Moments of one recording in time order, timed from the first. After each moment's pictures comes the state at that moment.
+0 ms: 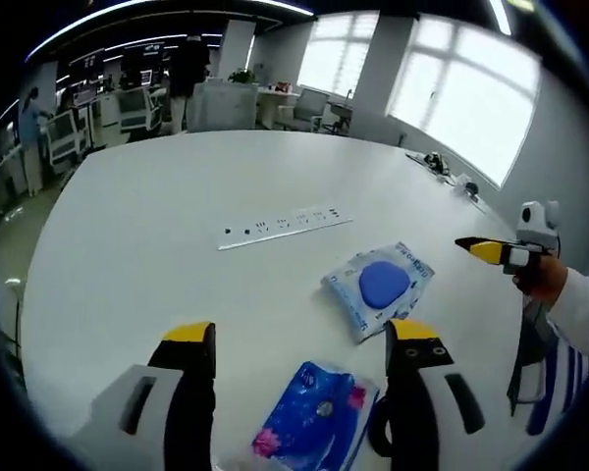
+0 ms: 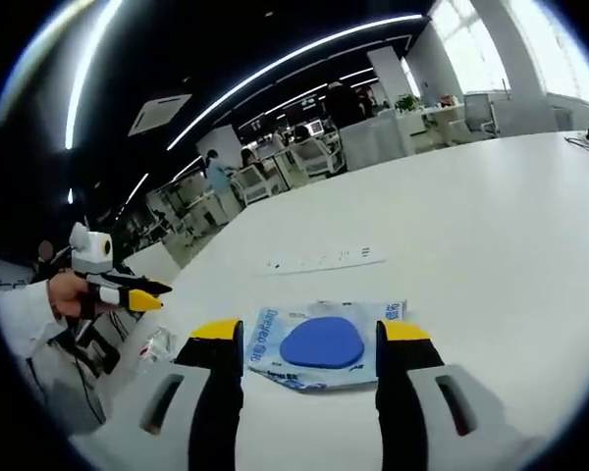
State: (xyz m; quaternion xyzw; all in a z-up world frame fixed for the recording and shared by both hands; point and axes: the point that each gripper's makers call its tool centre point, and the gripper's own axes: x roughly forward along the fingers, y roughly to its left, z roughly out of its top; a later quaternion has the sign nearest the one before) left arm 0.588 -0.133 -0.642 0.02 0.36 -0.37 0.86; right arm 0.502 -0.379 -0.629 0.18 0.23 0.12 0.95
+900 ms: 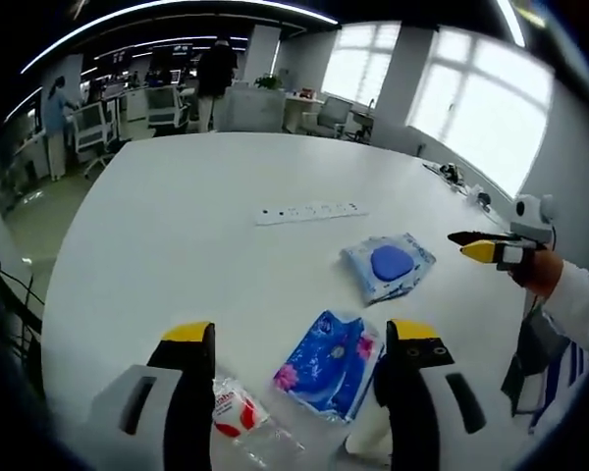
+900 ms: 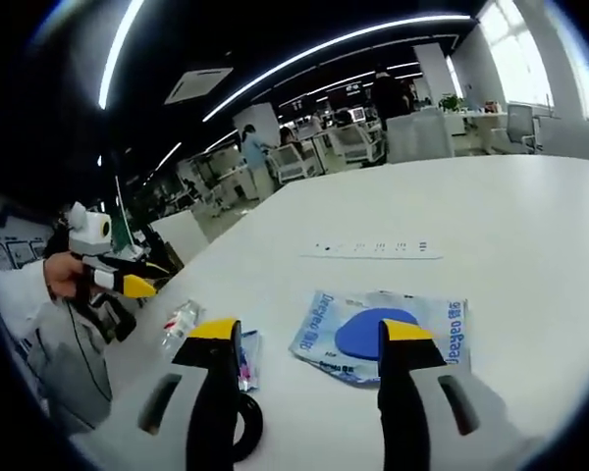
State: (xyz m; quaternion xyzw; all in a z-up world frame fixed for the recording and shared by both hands) left arm 0.538 -0.064 -0.628 0.00 0.36 -0.32 0.87; right arm 0.495 -0.308 -0.623 0.12 0.25 0.20 0.94
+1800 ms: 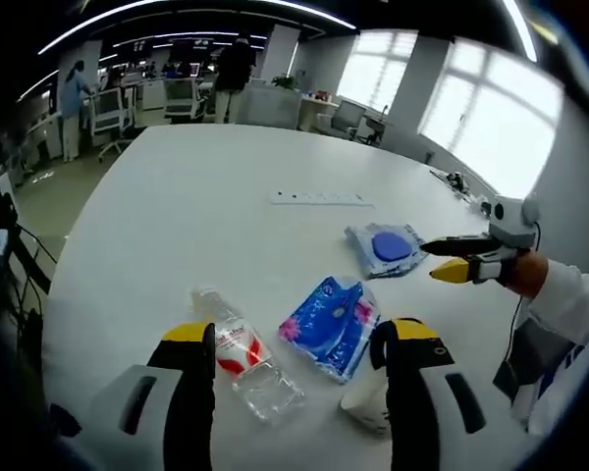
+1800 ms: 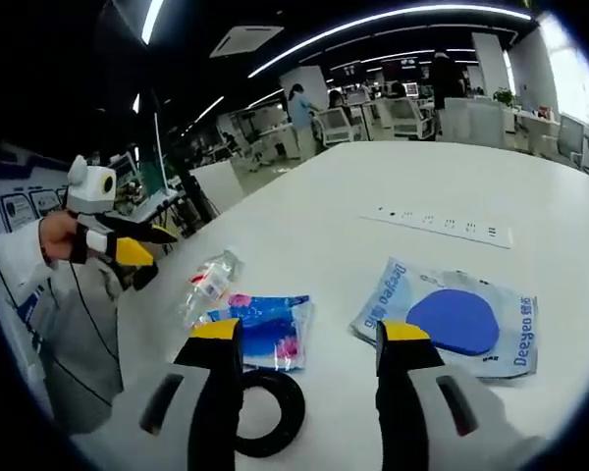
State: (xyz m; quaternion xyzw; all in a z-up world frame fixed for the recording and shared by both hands) left arm 0.494 -0.024 -0.638 -0.03 0.37 -0.30 0.88; right arm 0.486 -0.230 -0.663 0.05 0.31 0.30 0.90
